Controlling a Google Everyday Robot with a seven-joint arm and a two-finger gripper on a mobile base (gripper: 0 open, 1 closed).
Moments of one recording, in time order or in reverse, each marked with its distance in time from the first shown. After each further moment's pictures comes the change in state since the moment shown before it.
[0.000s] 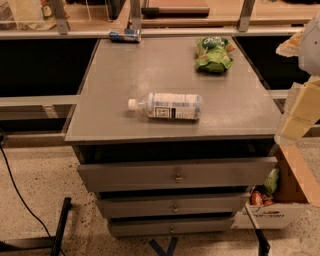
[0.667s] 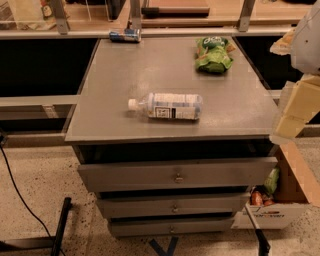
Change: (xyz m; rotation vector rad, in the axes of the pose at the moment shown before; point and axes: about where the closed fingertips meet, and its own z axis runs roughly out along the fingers) arm -0.009 0.000 0.000 0.001 0.016 -0.022
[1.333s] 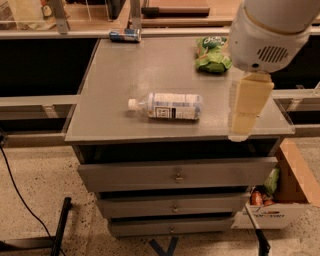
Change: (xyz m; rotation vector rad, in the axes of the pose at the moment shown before) arm -0.068 0.008 0.021 -0.068 0.070 -0.150
